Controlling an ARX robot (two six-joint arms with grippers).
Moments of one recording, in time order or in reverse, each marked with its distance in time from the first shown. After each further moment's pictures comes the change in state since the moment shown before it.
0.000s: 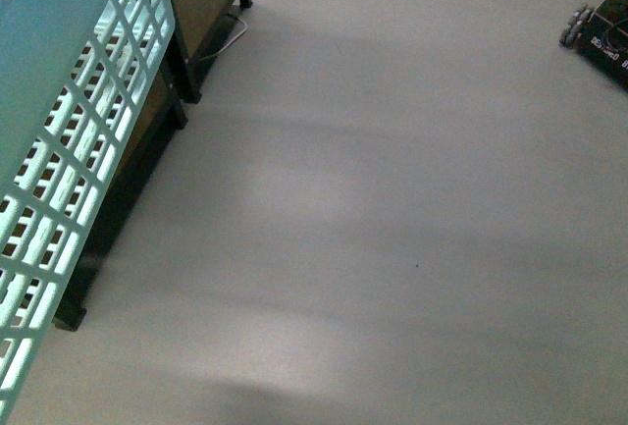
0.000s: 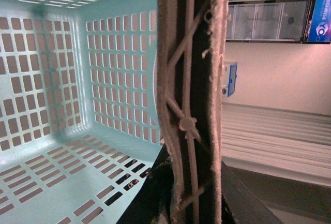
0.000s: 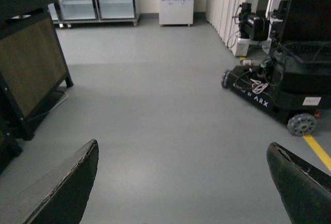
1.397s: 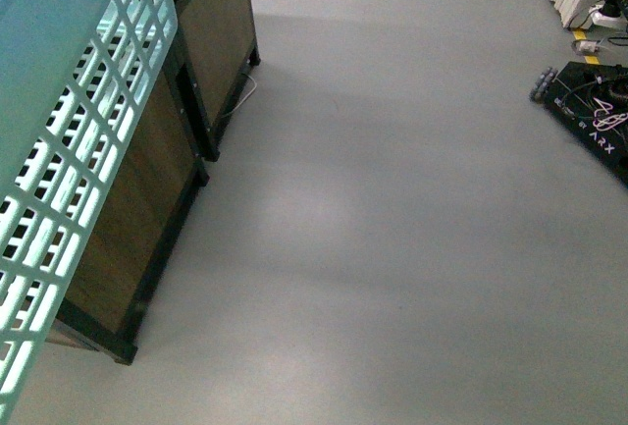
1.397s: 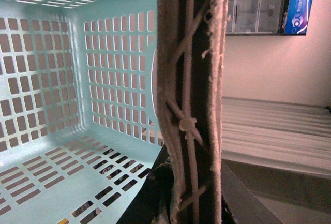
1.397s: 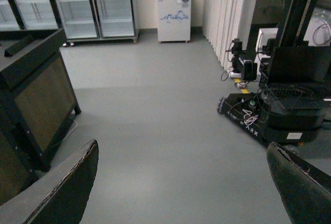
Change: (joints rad) left arm -0.001 -0.001 0.003 0.000 0.014 0.000; right arm 0.000 0.000 0.000 0.000 0.004 0.000
